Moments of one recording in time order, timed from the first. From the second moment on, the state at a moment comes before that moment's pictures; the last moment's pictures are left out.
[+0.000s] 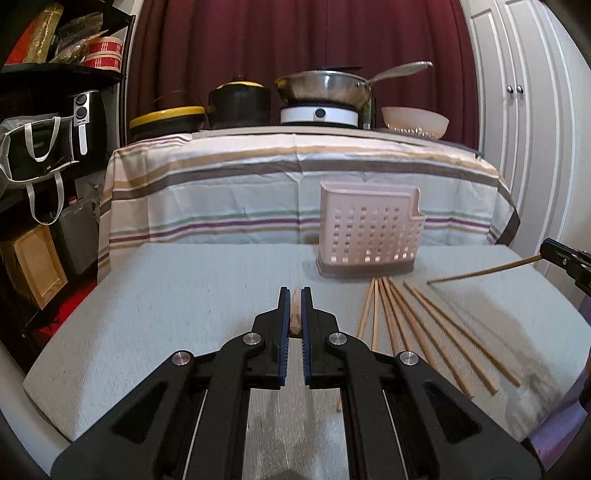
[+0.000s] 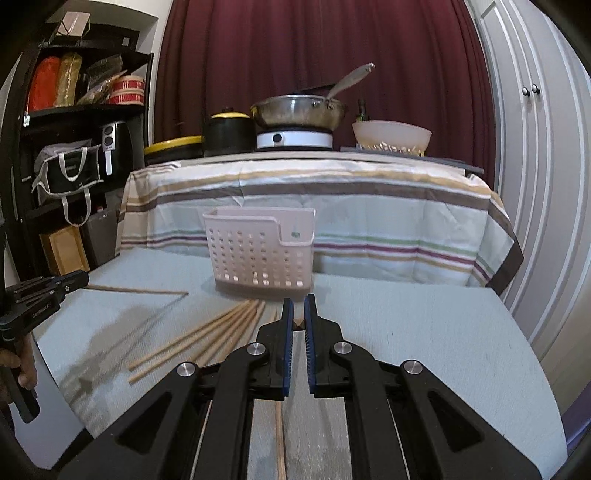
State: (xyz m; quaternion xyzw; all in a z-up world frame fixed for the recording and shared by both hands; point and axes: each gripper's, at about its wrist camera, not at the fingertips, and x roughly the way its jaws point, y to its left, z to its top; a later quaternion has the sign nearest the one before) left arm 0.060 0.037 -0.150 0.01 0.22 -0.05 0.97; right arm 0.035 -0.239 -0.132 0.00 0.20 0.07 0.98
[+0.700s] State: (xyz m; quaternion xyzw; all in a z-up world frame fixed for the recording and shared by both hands) left arm 0.121 0.044 -0.098 0.00 0.15 -0.04 0.99; right arm 0.099 -0.229 -0.088 0.00 0.15 0.08 0.99
